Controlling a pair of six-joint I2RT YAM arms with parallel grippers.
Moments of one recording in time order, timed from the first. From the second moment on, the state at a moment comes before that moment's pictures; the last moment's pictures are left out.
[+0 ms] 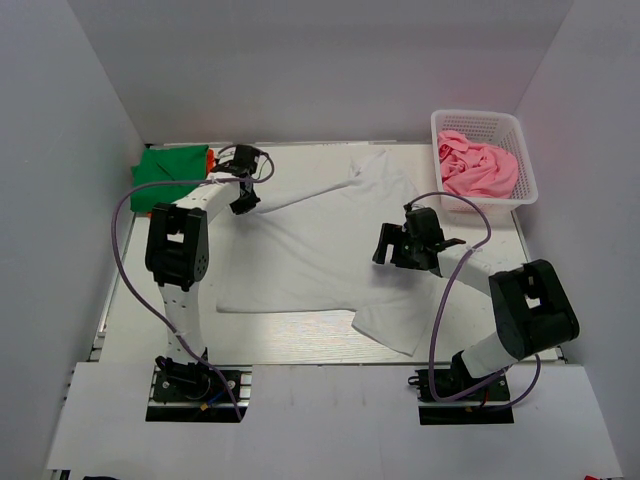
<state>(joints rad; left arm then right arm) -0.24 2.08 1.60 -0.61 -0.37 -0.65 0.38 1.51 0.72 -0.09 -0.09 0.44</state>
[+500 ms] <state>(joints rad) -0.22 2.20 1.85 -0.57 -0.38 -0.63 0.38 1.54 0.74 -0.09 -0.09 0.43</state>
